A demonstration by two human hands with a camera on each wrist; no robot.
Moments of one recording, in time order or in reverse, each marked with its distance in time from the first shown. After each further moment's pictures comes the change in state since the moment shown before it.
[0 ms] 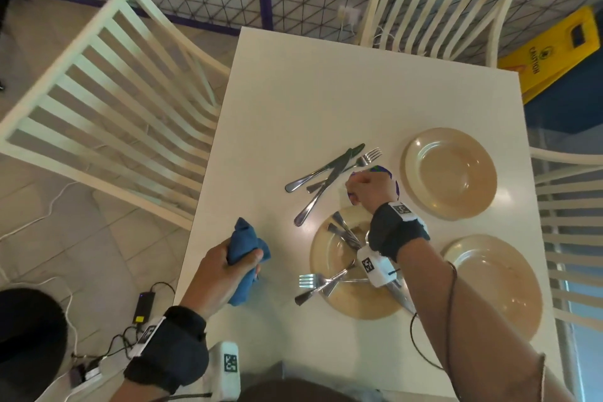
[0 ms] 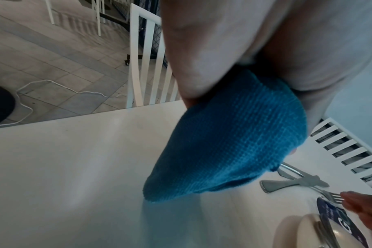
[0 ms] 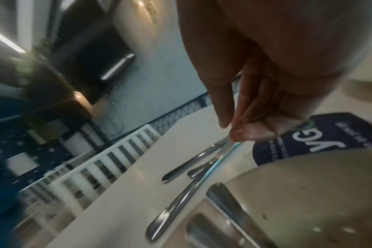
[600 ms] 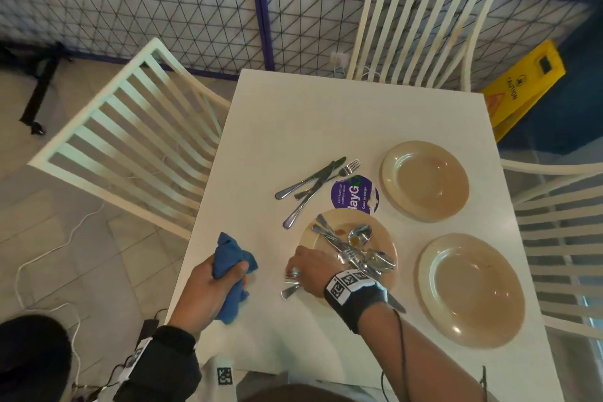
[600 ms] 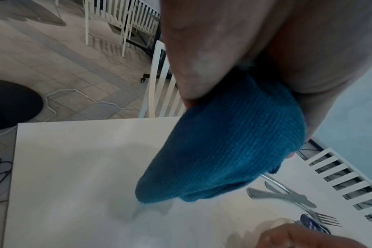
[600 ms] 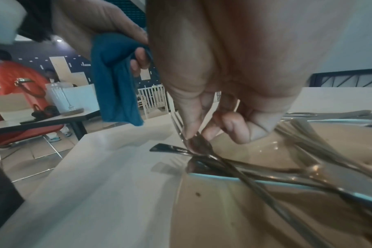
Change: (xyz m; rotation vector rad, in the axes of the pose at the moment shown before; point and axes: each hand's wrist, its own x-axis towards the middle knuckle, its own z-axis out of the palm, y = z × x) left_hand -0.068 0.000 0.026 -0.093 0.155 0.092; right_hand -0.125 0.053 0.054 -0.797 -0.478 -0.659
